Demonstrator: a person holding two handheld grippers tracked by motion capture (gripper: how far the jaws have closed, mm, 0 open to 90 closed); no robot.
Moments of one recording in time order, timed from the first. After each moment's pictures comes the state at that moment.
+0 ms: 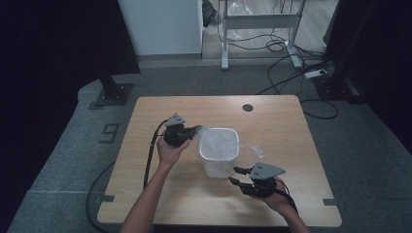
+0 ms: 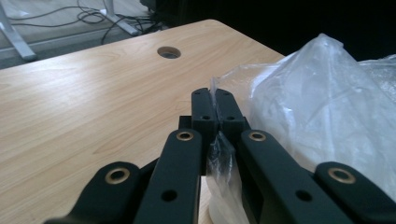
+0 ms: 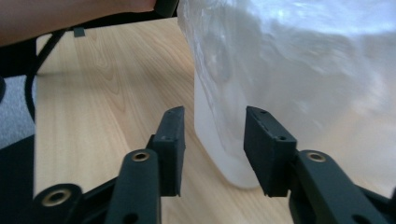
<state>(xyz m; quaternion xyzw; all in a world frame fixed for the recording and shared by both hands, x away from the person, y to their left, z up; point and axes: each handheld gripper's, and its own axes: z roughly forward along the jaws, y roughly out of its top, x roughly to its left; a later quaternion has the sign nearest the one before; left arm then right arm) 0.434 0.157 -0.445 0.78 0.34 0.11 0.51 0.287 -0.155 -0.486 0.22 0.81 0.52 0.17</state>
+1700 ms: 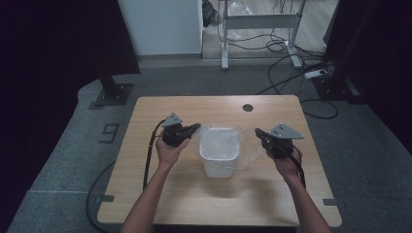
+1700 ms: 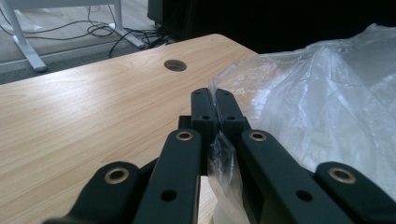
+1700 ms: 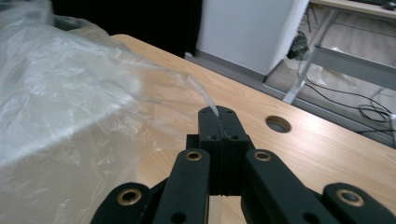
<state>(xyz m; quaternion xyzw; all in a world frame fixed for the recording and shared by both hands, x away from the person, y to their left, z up) 0.432 0.160 -0.444 0.77 0.34 0.13 0.53 0.371 -0.201 -0.436 0.36 0.73 0.48 0.32</state>
